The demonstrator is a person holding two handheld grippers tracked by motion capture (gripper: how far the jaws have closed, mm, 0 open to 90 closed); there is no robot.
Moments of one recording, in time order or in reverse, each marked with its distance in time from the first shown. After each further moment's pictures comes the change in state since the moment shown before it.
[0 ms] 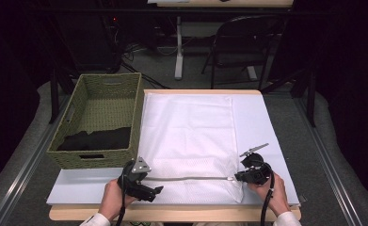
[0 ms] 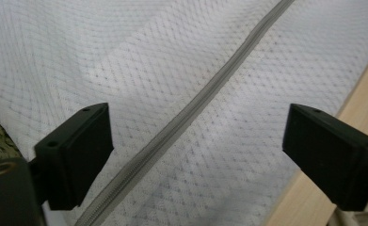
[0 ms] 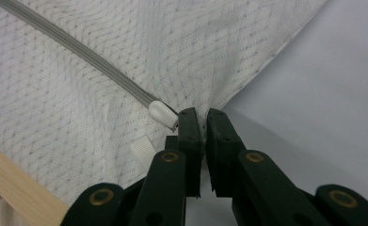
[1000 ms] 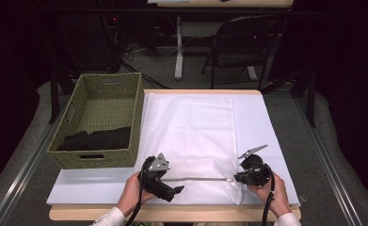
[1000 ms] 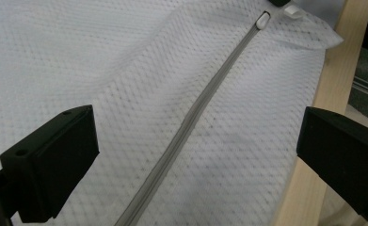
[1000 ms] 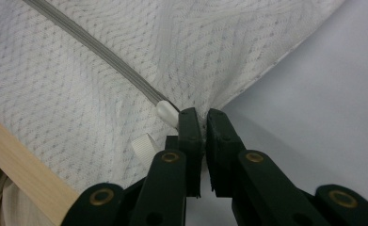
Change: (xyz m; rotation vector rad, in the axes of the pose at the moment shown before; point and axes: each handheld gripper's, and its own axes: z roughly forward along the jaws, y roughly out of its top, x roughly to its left) left arm -0.024 0.037 0.026 -0.160 -0.163 0.074; right arm 0.010 -0.001 -0.009 -0.003 -0.010 -0.063
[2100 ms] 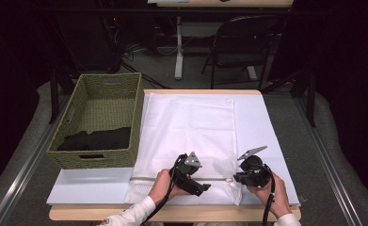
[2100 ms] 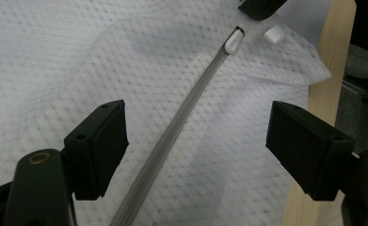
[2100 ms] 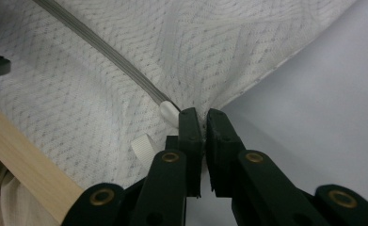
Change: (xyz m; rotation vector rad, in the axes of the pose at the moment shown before) left arm -0.026 0.044 0.068 0.099 -0.109 0.019; right arm 0.008 0.000 -0.006 -0.023 -0.016 -0.040
